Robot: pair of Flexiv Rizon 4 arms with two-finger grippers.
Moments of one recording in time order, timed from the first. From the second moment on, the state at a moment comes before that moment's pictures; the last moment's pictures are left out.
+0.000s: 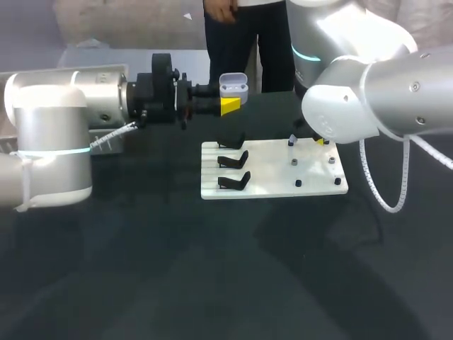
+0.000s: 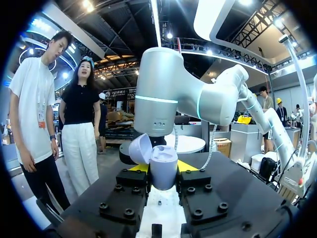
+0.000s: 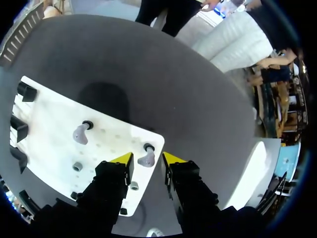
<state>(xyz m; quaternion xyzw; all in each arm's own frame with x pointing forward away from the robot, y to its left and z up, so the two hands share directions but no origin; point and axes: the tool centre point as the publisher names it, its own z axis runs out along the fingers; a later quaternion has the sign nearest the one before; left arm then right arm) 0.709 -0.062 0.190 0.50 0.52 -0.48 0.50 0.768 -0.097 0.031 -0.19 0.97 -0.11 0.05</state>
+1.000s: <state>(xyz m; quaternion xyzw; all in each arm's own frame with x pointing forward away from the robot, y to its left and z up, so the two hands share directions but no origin) 0.709 -0.062 0.190 0.50 0.52 -0.48 0.50 0.764 -0.091 0.083 -0.18 0.98 -0.12 0.05</state>
